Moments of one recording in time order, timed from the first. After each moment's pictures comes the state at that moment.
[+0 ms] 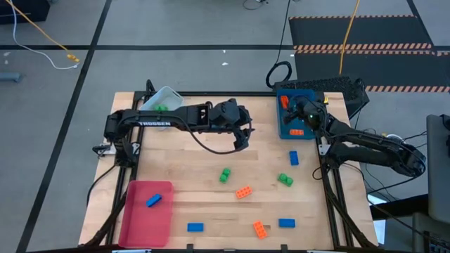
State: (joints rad) left arm 0.06 1.84 1.77 -0.49 -0.19 -0.01; right arm -0.64 0.82 0.32 0.08 0.47 0.09
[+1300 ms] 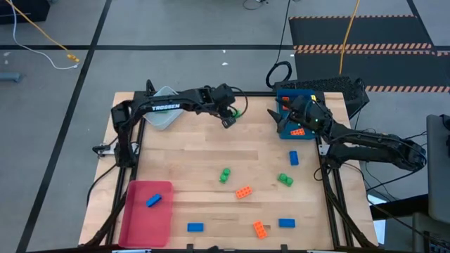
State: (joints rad) left arm 0.37 1.91 1.58 -0.60 -0.17 -0.06; right arm -0.51 0.84 0.32 0.44 0.07 0.08
